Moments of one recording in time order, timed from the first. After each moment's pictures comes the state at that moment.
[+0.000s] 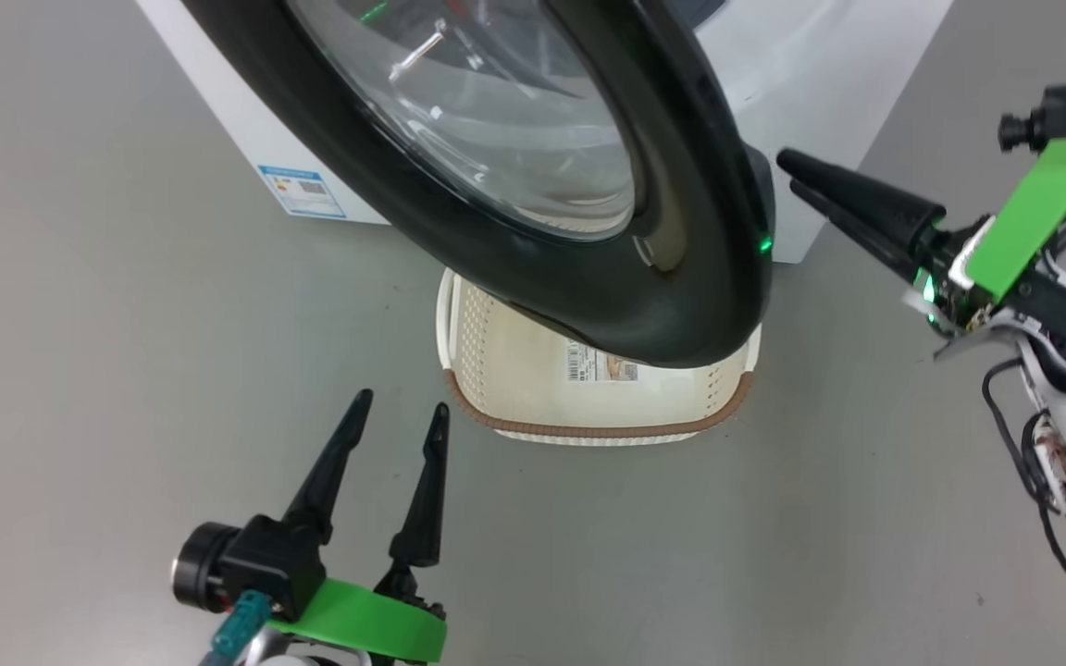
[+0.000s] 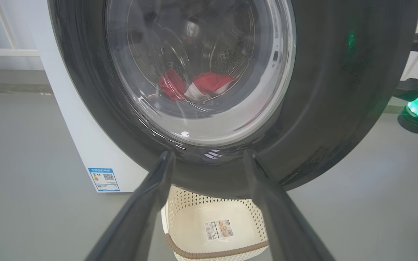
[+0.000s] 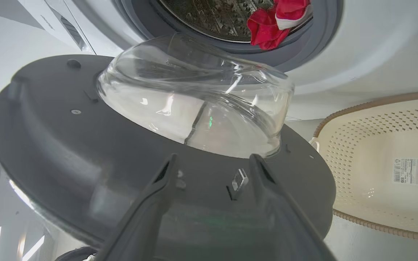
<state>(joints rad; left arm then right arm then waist) -0.20 0.04 -0.28 0.14 -0.23 0.01 -0.25 -0.70 -0.30 0.17 0.41 1.60 0.13 0.65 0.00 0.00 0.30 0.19</state>
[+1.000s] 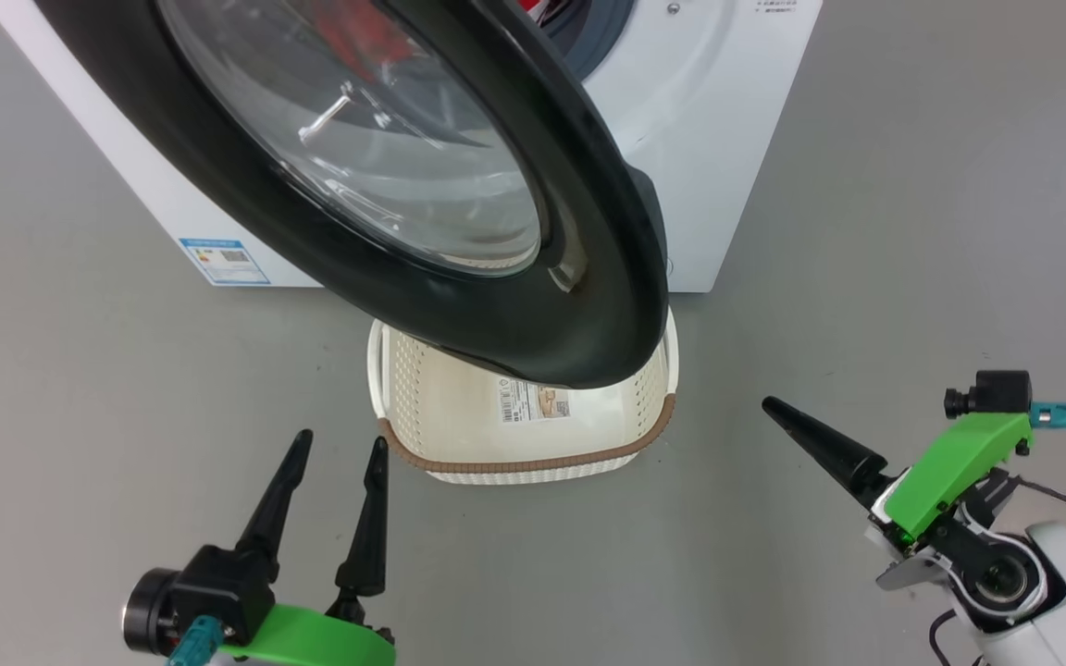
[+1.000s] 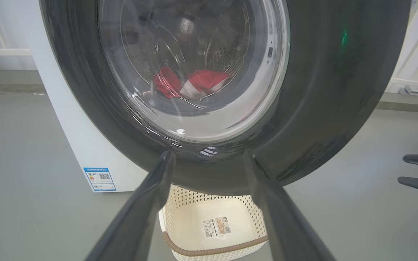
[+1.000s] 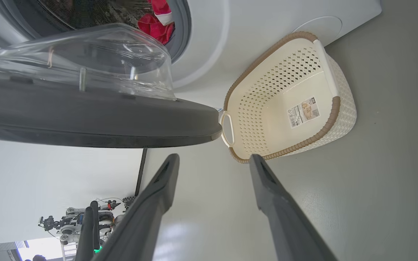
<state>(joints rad) -0.14 0.04 -0.16 0.18 -0.21 -0.03 -0.25 -0.33 -0.27 0.24 0.42 1.48 0.13 0.40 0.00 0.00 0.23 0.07</state>
